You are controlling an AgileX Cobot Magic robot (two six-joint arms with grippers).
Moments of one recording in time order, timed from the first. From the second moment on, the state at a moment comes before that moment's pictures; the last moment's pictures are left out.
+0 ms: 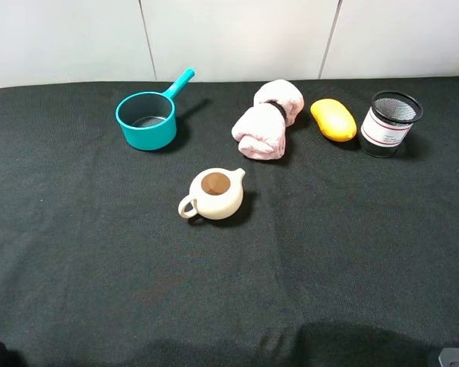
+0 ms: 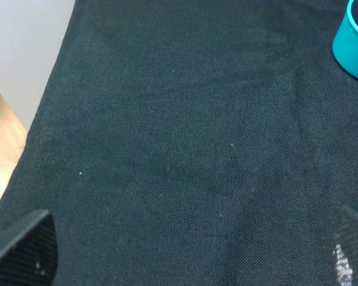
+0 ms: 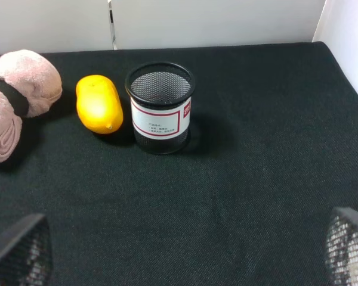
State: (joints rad) left arm -0.04 0.00 -0.49 0.23 1.08 -0.22; right arm -0.04 0.00 -0.50 0.02 1.03 -0.07
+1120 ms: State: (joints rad) left arm -0.04 0.00 -0.49 0.23 1.08 -0.22; right arm -0.04 0.00 -0.50 0.02 1.03 -0.07
